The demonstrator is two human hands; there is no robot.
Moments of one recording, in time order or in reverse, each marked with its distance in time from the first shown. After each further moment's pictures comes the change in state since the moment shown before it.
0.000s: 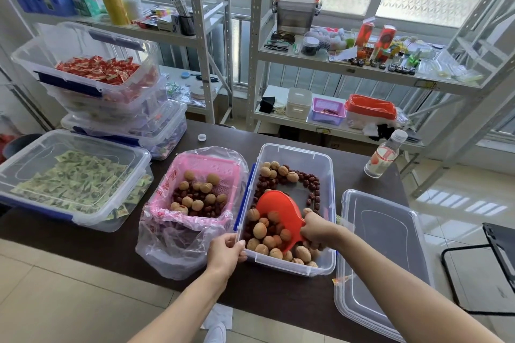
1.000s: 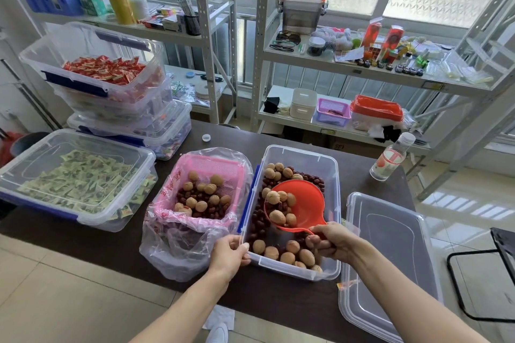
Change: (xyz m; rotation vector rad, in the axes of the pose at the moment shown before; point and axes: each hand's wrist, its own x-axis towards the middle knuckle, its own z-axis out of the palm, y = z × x) left_hand -0.001 0.005 -0.004 0.022 -0.041 -0.026; right_hand 0.006 0.033 -0.004 1.023 -0.224 0.109
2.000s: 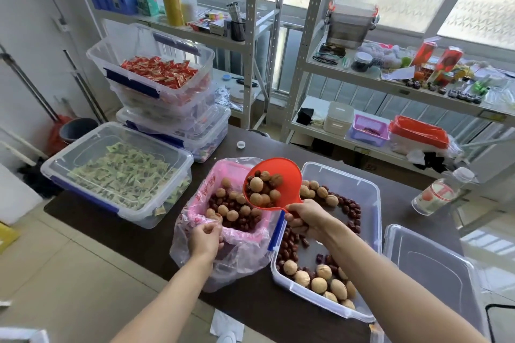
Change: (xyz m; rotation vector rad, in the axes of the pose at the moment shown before) left_hand 0.047 0.026 -0.101 -0.236 0.438 -0.079; right_hand 0.036 -0.072 0.150 -0.200 -0.043 -0.153
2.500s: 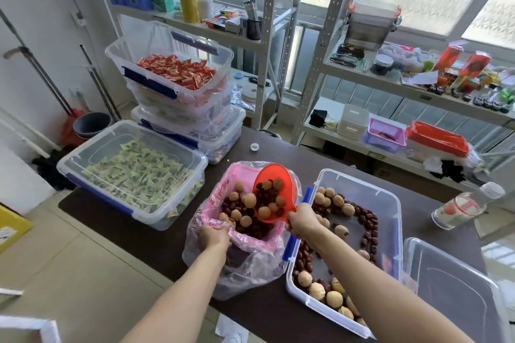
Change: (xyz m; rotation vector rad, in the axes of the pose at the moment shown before) left_hand 0.143 -0.083 0.022 0.076 0.157 -0.166; right_hand 0.033 0.003 0.048 -0.647 0.314 -0.162
